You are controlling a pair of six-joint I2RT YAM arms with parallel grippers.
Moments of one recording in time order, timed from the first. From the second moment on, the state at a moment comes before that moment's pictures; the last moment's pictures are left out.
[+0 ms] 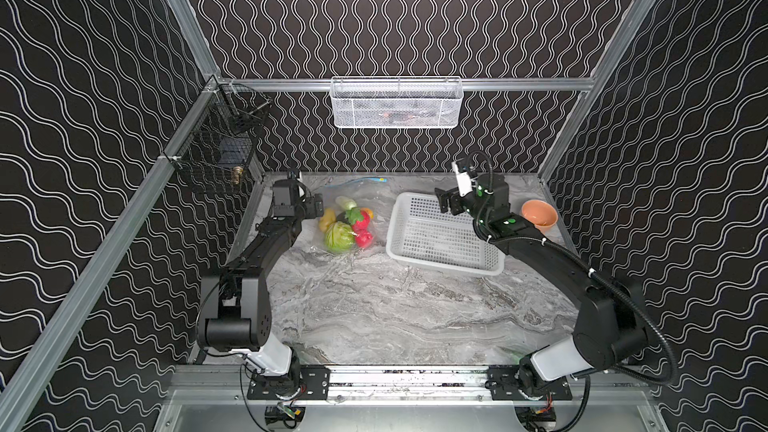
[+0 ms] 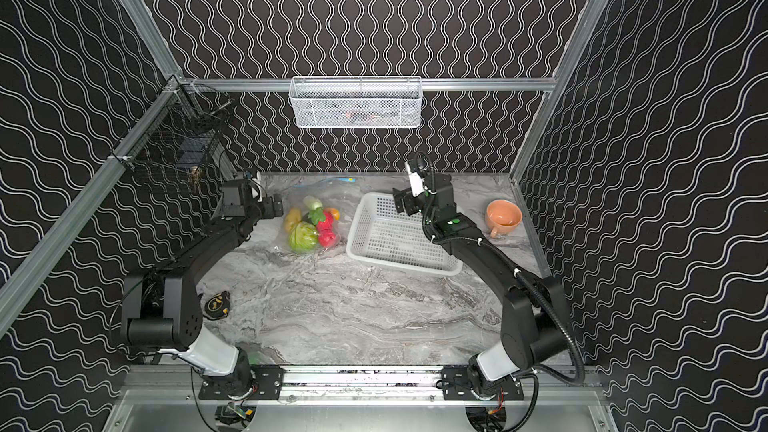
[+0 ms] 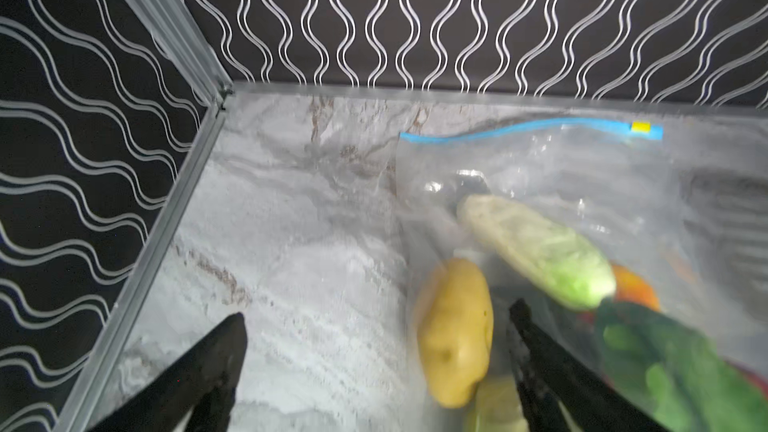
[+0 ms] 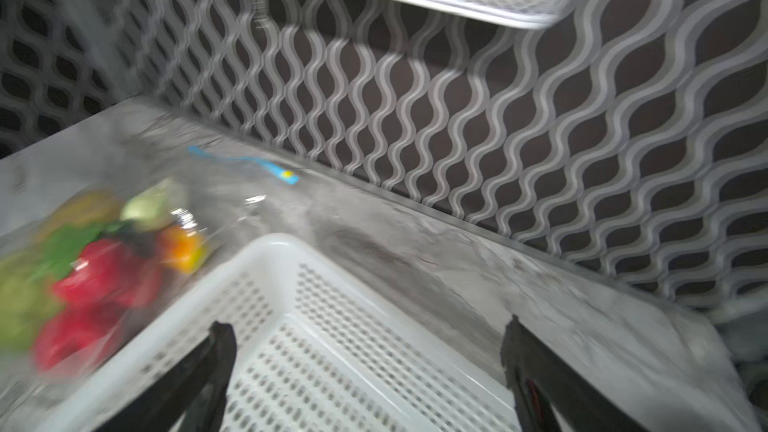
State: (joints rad) left arm 0.00 1.57 1.03 -0.02 -0.09 -0.03; right arm 0.37 1.50 1.12 0.09 0.06 -0.07
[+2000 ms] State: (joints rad) left arm 0.02 1.65 0.31 0.94 0.03 0.02; right arm 0.15 1.33 0.26 0.87 0.65 0.11
